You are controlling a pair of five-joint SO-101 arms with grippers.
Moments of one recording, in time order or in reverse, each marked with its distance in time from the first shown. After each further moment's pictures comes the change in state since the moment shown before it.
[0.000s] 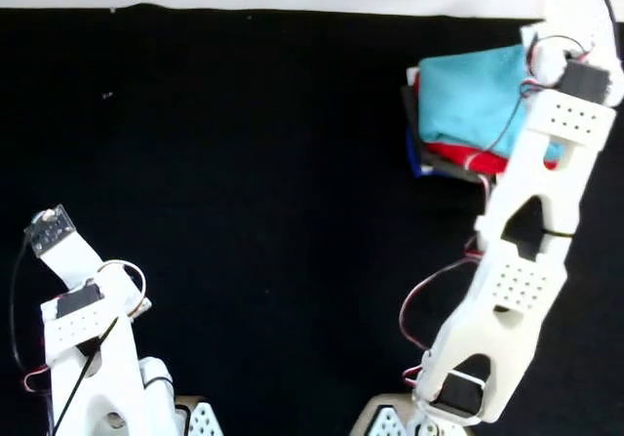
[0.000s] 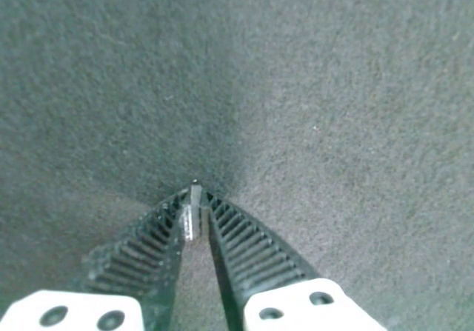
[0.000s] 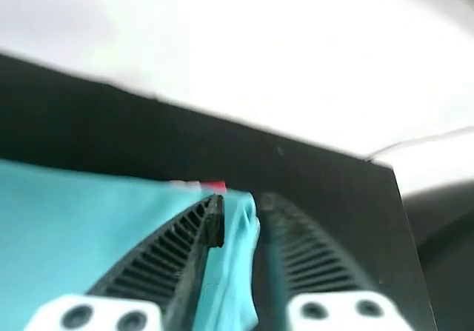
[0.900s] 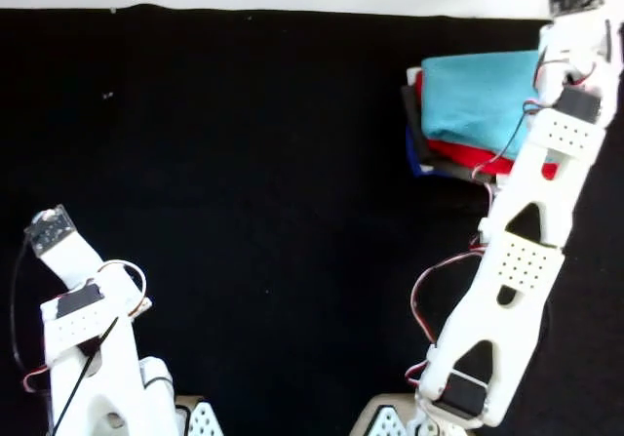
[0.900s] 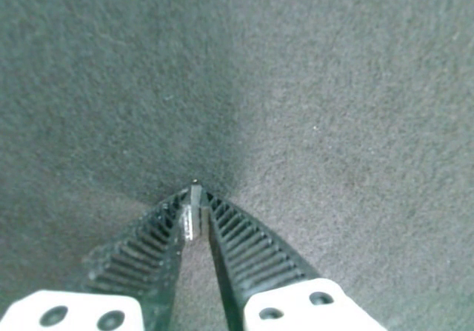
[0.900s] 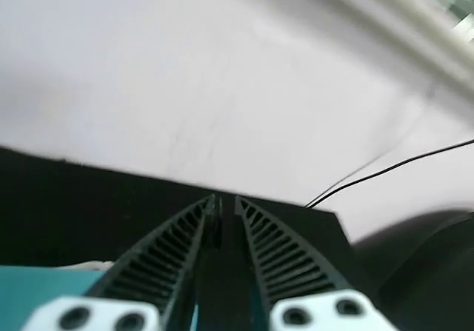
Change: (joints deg) left arm 0.0 0.0 0.0 0.0 0.0; right arm 4.8 20.9 -21.8 -13.3 -0.4
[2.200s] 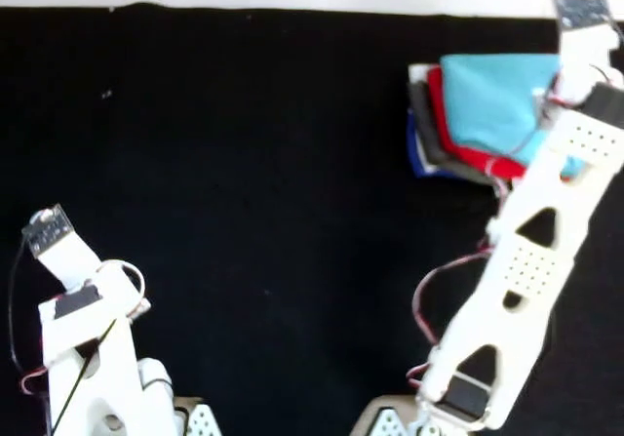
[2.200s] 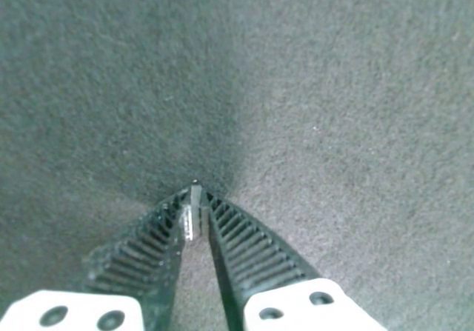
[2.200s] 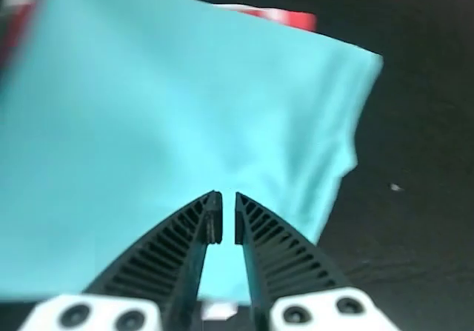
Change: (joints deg) left arm 0.0 0.0 0.2 -0.2 0.0; right arm -0.6 -5.5 -10.0 57.2 -0.1
